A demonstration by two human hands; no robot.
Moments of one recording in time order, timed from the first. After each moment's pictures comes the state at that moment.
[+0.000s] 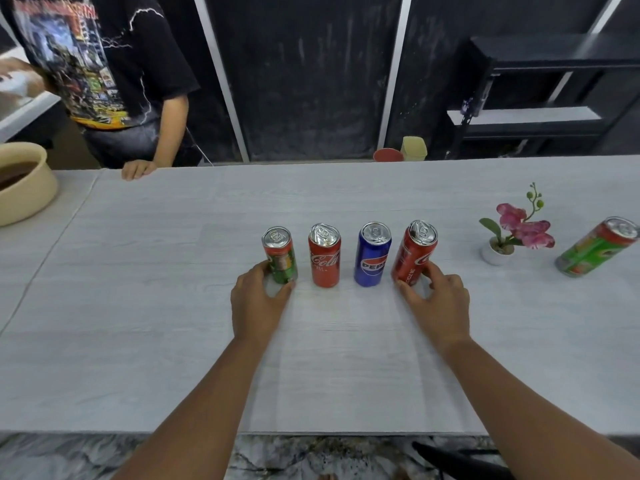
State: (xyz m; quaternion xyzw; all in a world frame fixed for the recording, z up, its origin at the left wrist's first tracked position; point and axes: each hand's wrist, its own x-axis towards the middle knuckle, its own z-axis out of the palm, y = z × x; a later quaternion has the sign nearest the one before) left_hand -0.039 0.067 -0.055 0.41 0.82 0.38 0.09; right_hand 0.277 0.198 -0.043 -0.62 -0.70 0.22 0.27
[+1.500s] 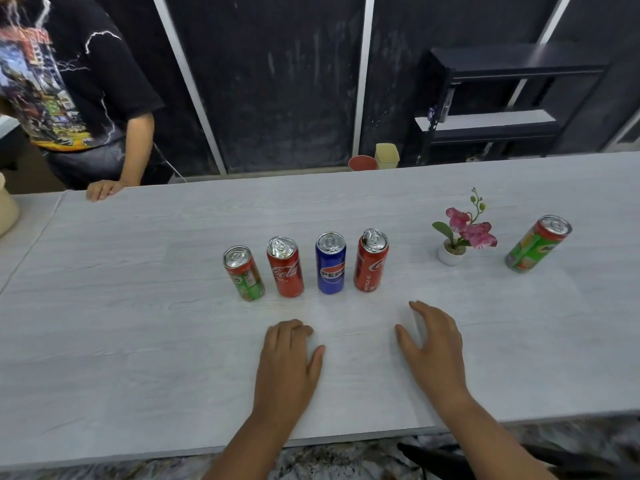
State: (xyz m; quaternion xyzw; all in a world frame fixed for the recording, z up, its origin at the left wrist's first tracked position) left_hand 0.100 0.019 -0.060 0.61 0.75 0.27 0.02; right_hand 0.353 0.135 -0.046 -0.60 -0.71 0.22 0.31
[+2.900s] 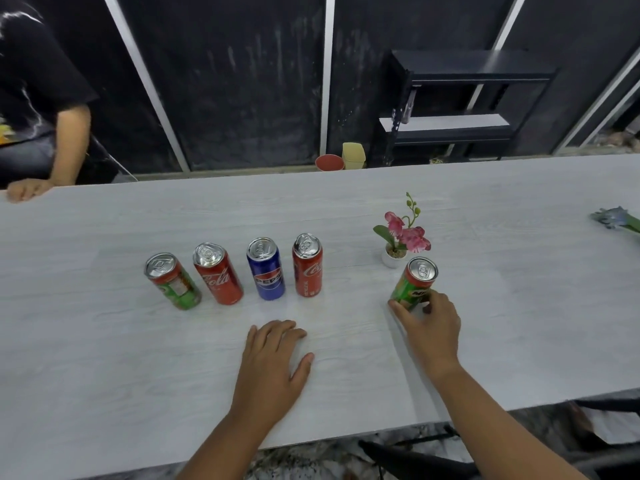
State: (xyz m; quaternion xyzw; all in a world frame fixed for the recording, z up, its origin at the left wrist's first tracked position) left_hand 0.165 0.058 -0.062 0.66 0.71 0.23 0.07; right_hand 0.444 0.215 -0.038 -0.66 -0.63 0.20 0.35
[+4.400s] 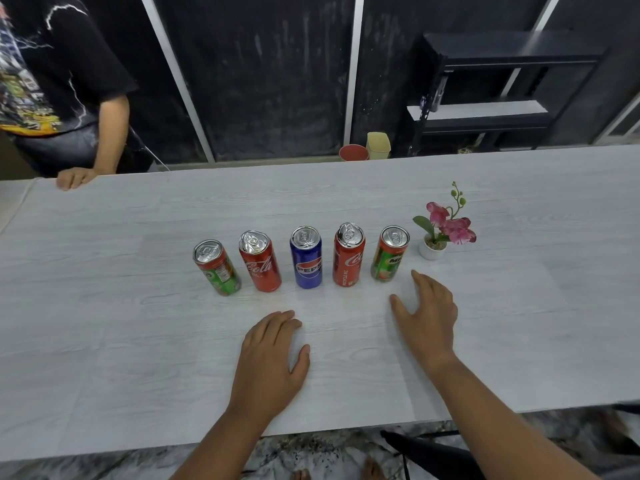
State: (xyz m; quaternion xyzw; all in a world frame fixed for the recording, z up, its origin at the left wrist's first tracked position) left_hand 0.107 0.025 -0.066 0.62 0.74 0.24 0.06; right_hand 0.369 0.194 -0.046 -0.66 -0.68 0.17 0.27
